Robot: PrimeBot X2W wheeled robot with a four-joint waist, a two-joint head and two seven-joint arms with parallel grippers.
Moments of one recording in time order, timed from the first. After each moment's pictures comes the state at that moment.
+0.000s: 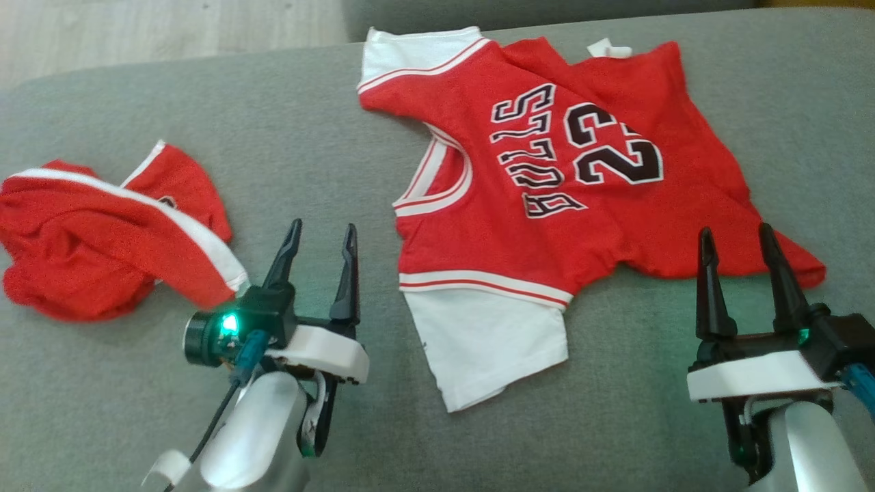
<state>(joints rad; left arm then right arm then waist) -0.36 0.07 -0.42 0.50 -0.30 0.12 -0.25 -0.07 -0.04 -0.05 0.16 0.08 0.13 -0.26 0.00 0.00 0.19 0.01</state>
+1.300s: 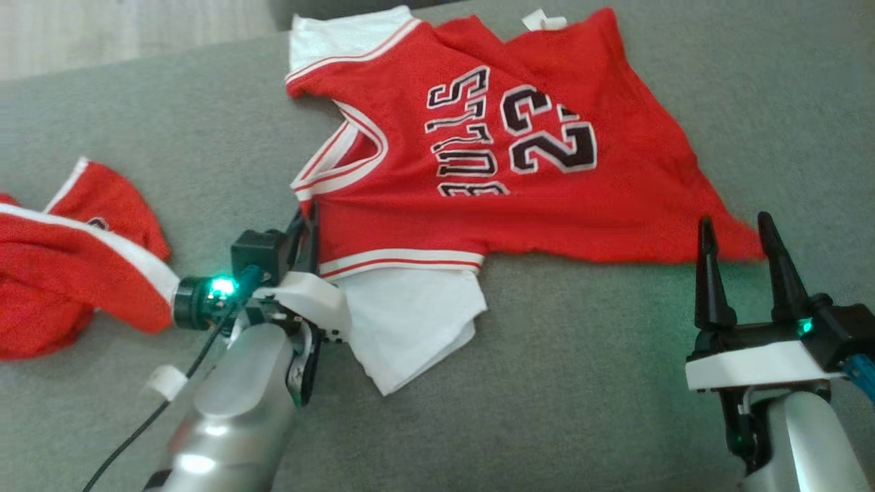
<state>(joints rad) -0.60 0.05 -0.47 0.85 -0.37 0.10 -0.21 -0.10 -0.04 -0.03 0.16 0.11 0.13 -0.26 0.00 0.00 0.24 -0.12</state>
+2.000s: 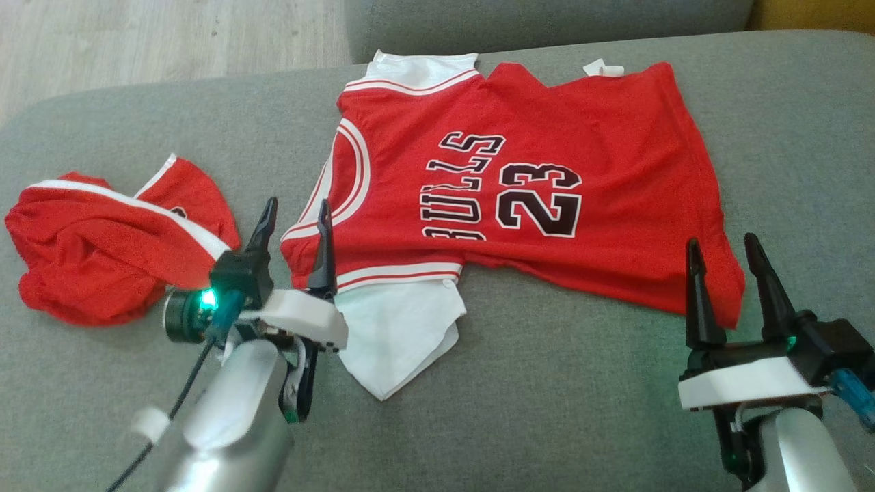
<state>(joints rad) -0.51 0.09 -0.44 0.70 -0.40 0.11 -0.25 -0.06 -0.04 -0.02 0.18 0.09 0.13 -0.26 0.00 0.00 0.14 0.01</state>
